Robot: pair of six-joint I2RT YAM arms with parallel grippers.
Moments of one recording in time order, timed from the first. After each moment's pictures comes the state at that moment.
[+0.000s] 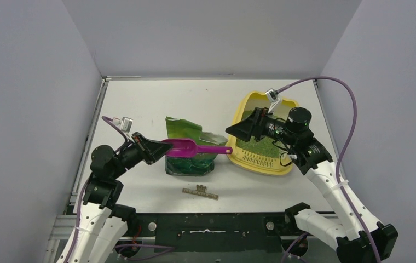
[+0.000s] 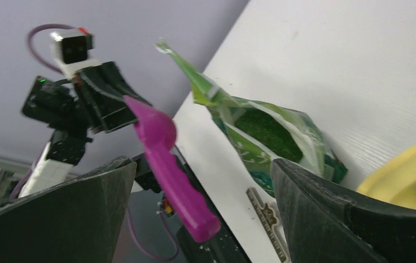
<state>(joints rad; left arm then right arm) -0.25 0.54 0.56 -0.02 0.63 -0.81 0.39 0.96 0.93 -0.18 -0.61 0.68</state>
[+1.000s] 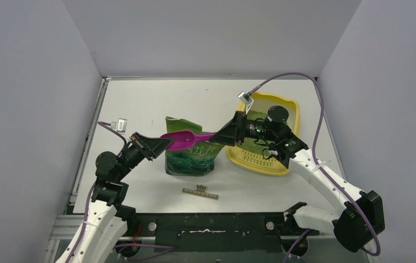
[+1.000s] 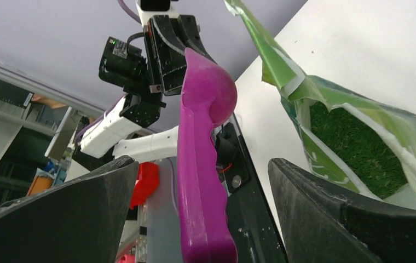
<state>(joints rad) -0.25 0.55 0.38 0.33 0.52 -1.12 0.50 1.14 0.87 0.23 -0.87 0.86</state>
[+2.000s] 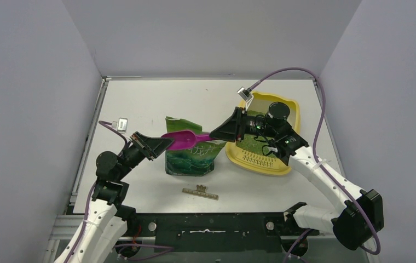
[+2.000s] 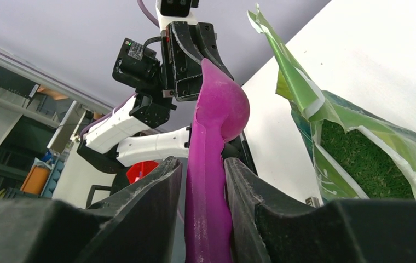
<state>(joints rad) -0.25 0.57 0.38 0.36 0.53 -1.15 0.53 1.18 0.93 0.23 -0.90 0.85</state>
